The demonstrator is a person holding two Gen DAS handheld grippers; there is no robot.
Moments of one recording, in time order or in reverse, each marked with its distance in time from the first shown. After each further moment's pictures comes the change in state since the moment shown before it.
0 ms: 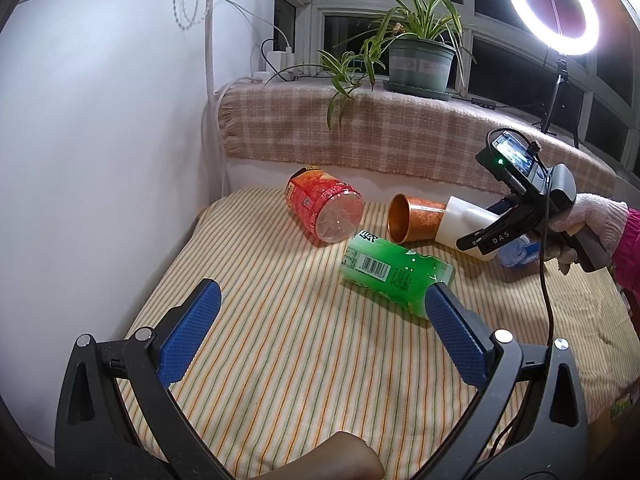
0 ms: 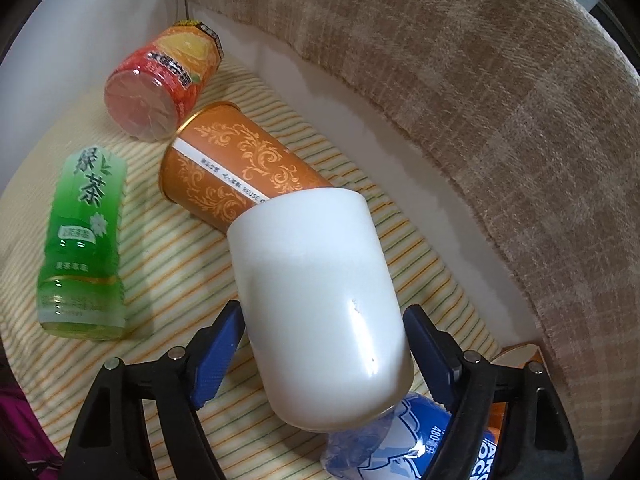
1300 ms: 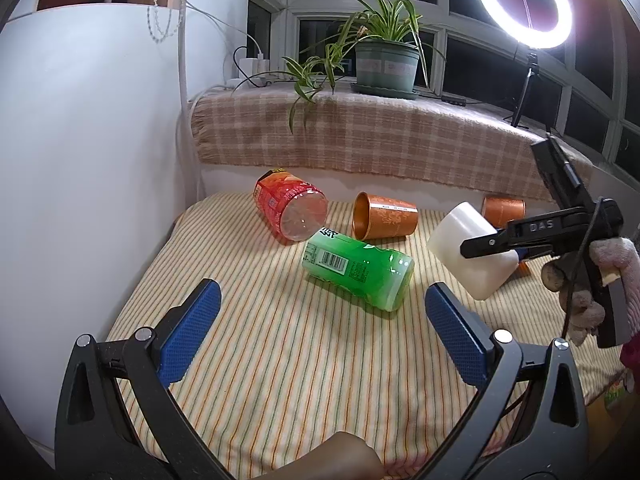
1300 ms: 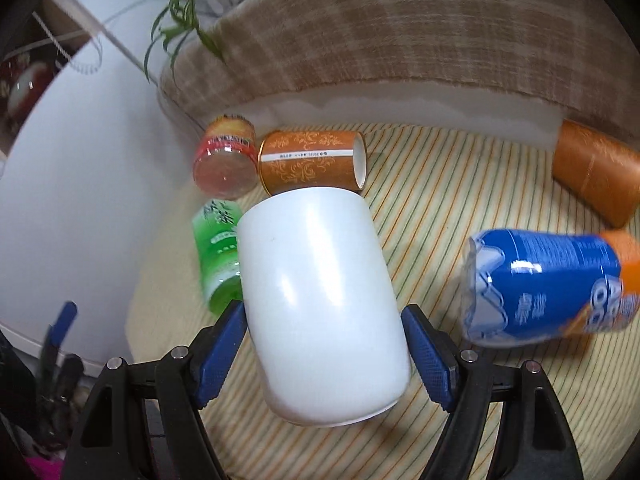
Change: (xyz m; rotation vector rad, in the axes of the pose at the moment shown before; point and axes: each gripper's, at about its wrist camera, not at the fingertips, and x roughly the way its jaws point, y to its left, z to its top) left arm -0.015 -0.026 -0.005 0.033 -0.007 -0.065; right arm -0.092 0.007 -0.132 0.594 -0.212 0.432
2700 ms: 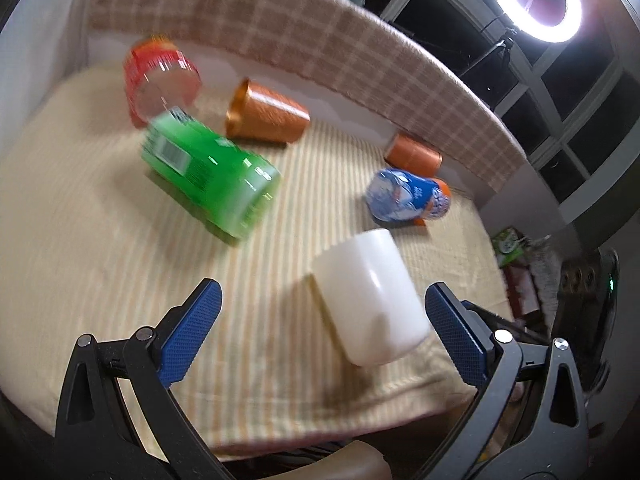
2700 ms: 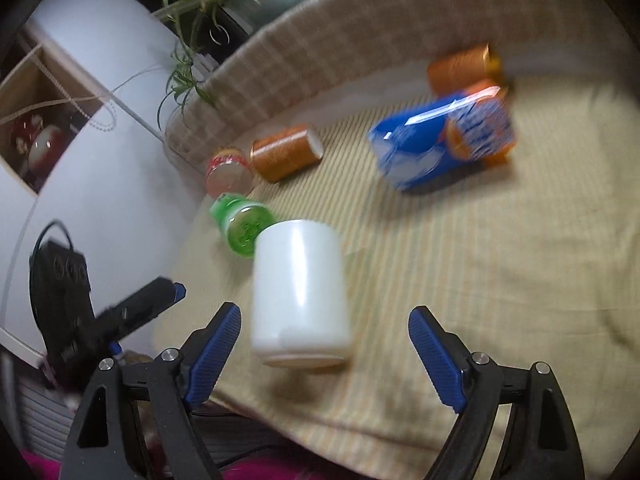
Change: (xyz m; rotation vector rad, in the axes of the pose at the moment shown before) left arm 0.072 -0.054 -0.011 -0.232 0.401 -0.440; right arm -0.072 -0.012 -0.124 0.170 -0.235 -0.055
